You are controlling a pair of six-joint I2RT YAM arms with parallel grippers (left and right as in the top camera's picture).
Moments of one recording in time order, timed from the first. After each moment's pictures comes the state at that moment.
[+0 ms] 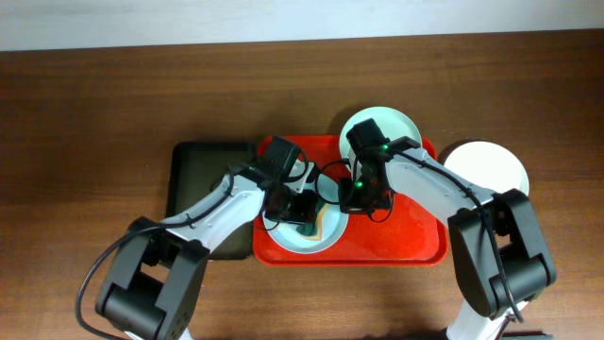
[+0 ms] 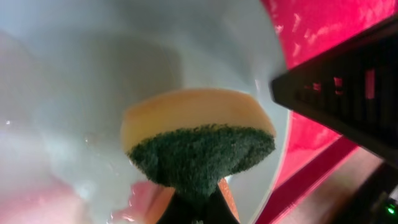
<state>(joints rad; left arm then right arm) -0.52 1.82 1.06 -0.52 0.46 -0.29 0.38 1.88 1.17 -0.79 -0.30 0.36</state>
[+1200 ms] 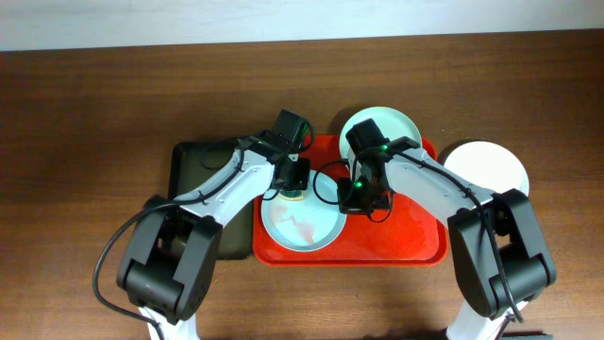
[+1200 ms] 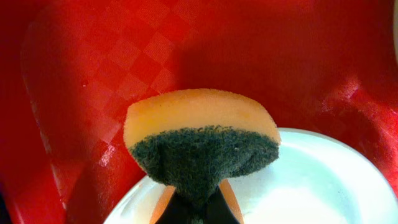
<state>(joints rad) -0.50 1.96 1.31 -0.59 0.03 -0.34 0.38 1.88 1.17 -0.79 -0.32 0.36</state>
